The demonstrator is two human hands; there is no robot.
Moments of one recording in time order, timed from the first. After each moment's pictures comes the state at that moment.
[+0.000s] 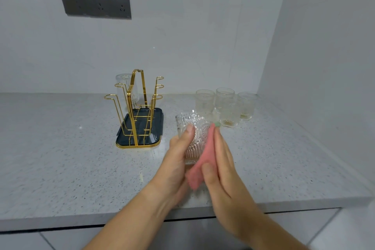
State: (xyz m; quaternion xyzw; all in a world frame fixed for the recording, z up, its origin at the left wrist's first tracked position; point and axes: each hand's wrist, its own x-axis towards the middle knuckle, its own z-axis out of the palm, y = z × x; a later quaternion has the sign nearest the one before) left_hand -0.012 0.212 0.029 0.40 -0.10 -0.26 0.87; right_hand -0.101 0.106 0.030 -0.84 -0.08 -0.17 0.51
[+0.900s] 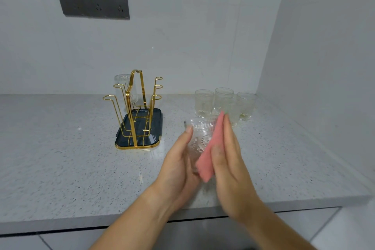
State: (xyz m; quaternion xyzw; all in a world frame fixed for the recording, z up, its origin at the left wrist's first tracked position) left_hand -0.021 0.210 0.034 0.40 -0.13 -0.30 0.86; right_hand -0.090 0.103 0.040 -0.81 -0.06 -0.25 0.53
